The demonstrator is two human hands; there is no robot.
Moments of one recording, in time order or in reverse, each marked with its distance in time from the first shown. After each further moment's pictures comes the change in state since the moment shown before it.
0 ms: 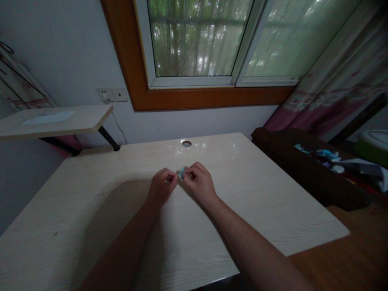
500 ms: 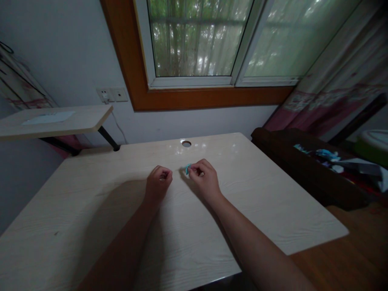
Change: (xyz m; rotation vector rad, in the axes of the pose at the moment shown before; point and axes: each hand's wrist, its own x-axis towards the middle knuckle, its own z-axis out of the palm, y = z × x) left_hand 0.002 -0.009 -0.004 -0.027 0.150 -0.057; right_hand 0.009 0.006 -0.013 0.051 0.070 0.050
